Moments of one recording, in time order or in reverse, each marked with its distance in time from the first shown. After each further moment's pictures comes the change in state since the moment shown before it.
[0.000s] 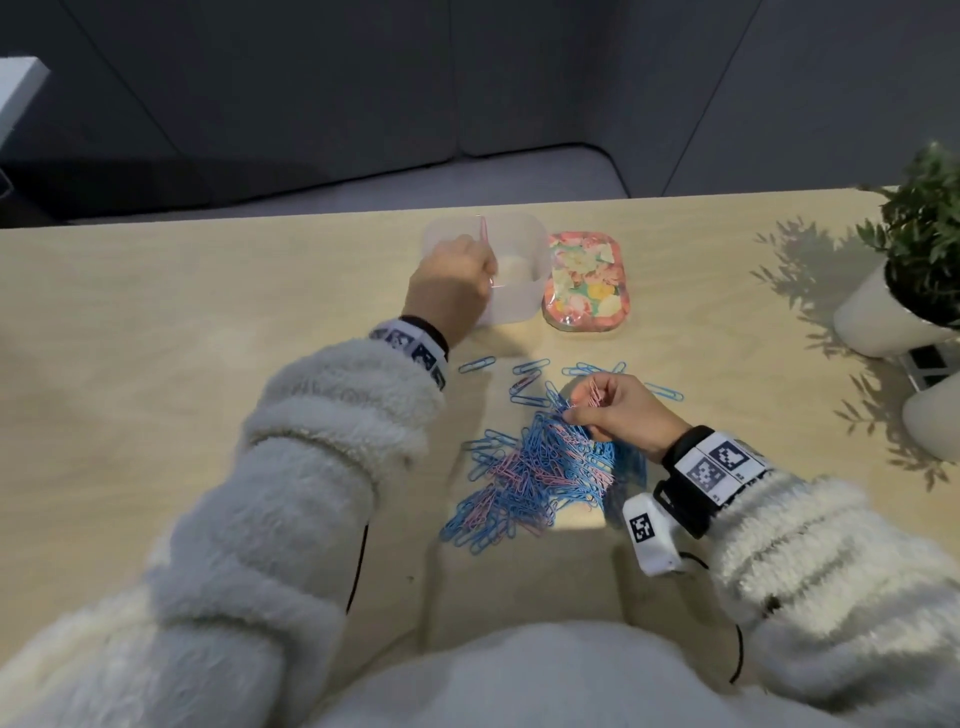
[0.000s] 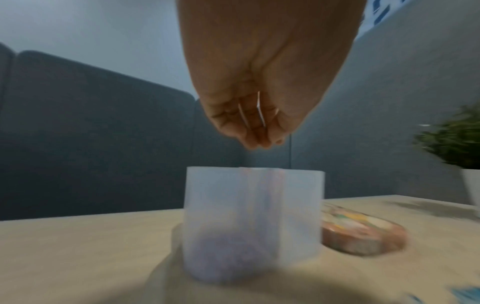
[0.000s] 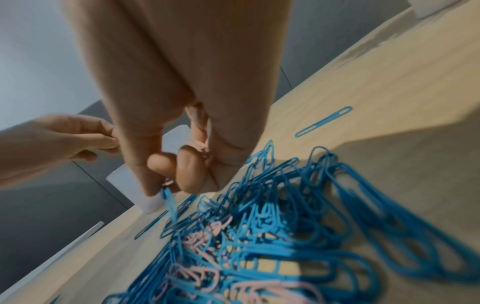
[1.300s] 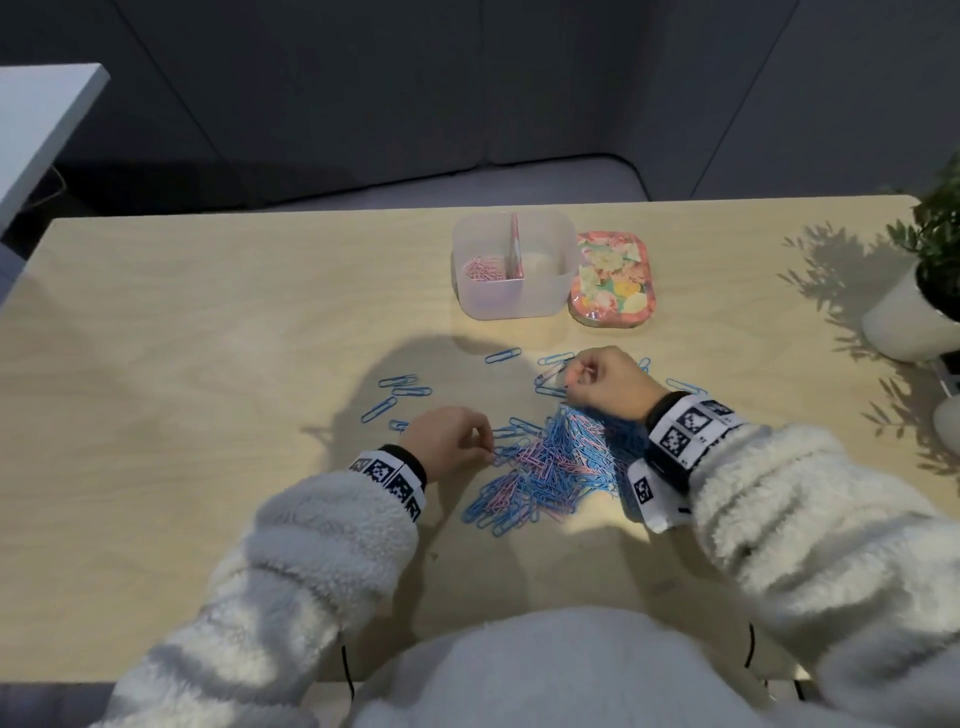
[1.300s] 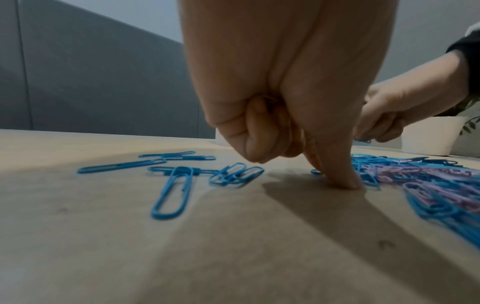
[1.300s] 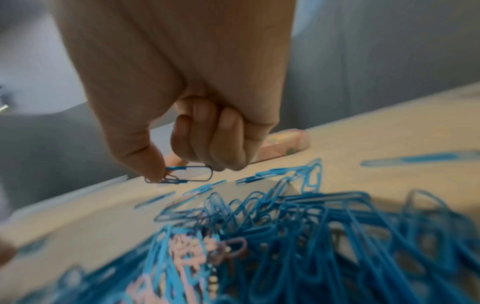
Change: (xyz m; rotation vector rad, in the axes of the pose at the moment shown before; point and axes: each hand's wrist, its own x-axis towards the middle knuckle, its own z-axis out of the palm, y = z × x) left_hand -0.143 -0.031 0.025 -0.031 -0.617 -0.145; right_hand 0.026 -0.015 0.020 -0.580 0.011 -0.192
